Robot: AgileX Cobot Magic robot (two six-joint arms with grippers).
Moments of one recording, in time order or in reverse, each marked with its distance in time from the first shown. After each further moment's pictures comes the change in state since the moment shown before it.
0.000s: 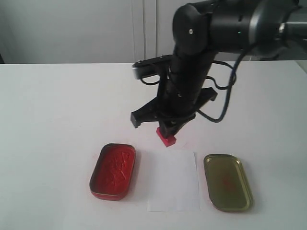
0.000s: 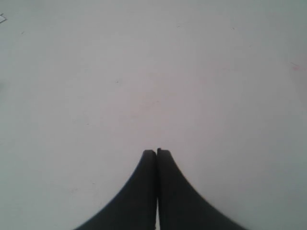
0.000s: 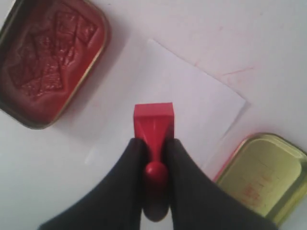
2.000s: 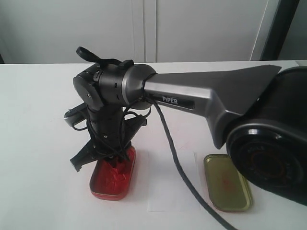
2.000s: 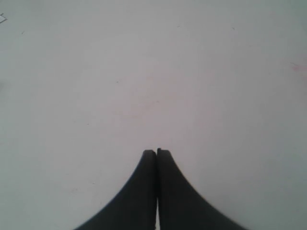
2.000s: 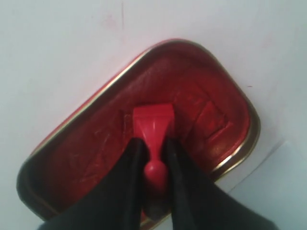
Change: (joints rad) left arm 0.000 0.000 0.000 0.000 0.000 0.000; right arm 0.242 0.425 -0.369 -0.143 0.035 0.098
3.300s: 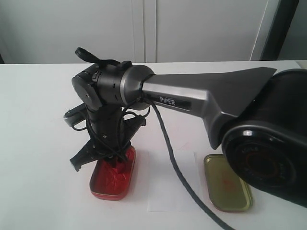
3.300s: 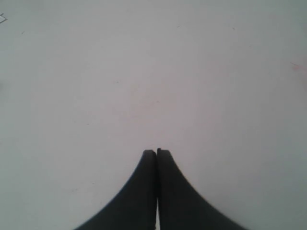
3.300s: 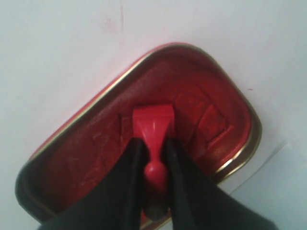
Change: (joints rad) left arm 0.000 0.000 0.000 0.000 0.000 0.000; right arm 0.000 0.019 -0.022 0.008 0.015 0.000
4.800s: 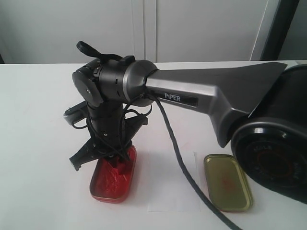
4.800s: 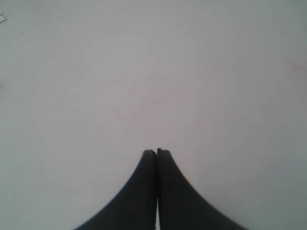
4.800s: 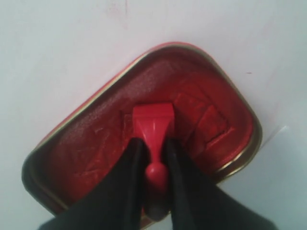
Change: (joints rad) left arm 0.000 0.000 0.000 0.000 0.000 0.000; right arm 0.000 -0.041 0.017 0.005 0.018 0.000
